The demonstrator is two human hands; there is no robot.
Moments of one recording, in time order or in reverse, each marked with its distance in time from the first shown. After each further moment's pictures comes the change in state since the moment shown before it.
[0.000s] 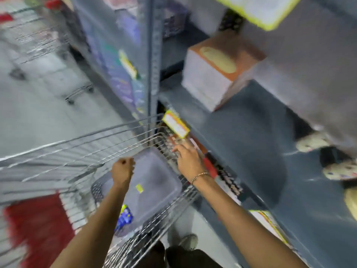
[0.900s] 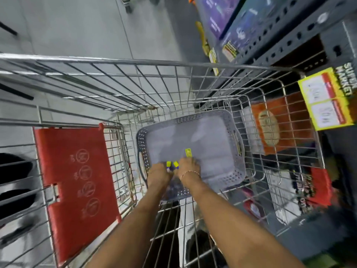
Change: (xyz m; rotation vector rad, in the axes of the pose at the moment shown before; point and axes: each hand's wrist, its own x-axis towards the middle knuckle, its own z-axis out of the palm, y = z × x) left_hand 0.047 -0.212 -0.028 0.699 -0.106 -0.202; right_hand -0.003 -0.015 0.325 -0.353 -0.744 0.201
